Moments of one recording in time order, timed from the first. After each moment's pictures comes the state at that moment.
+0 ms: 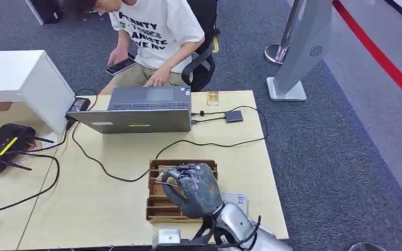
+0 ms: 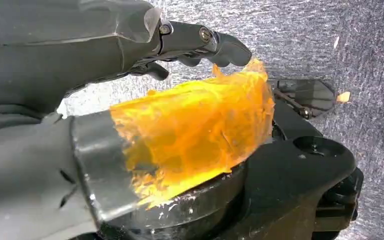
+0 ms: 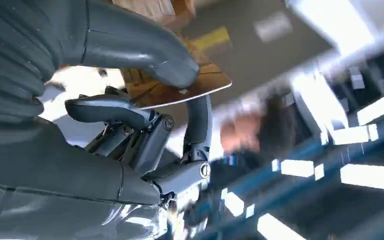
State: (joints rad) left arm -0.07 -0.24 1.27 -0.20 -1.15 -0.11 -0.07; right arm -0.31 -0.04 1.01 -1.50 0.87 -0.60 -0.02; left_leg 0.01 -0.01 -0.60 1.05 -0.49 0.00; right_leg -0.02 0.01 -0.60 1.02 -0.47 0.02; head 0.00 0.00
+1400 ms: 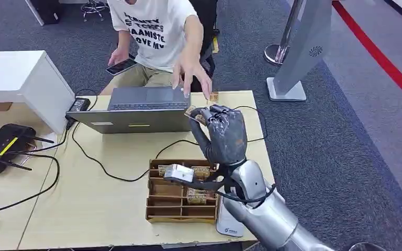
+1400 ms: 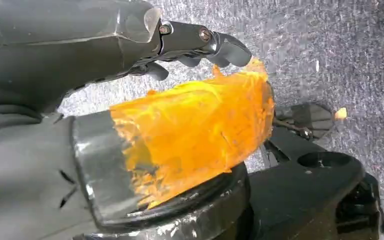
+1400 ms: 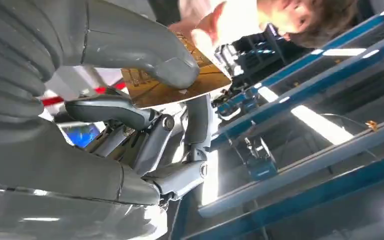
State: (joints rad) left arm -0.07 -0.20 1.15 -0.20 -1.34 -0.04 -0.09; right arm -0.46 0.06 0.70 -1.43 1.13 -0.60 0.04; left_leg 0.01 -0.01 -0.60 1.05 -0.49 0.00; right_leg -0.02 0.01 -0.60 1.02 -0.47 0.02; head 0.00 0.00
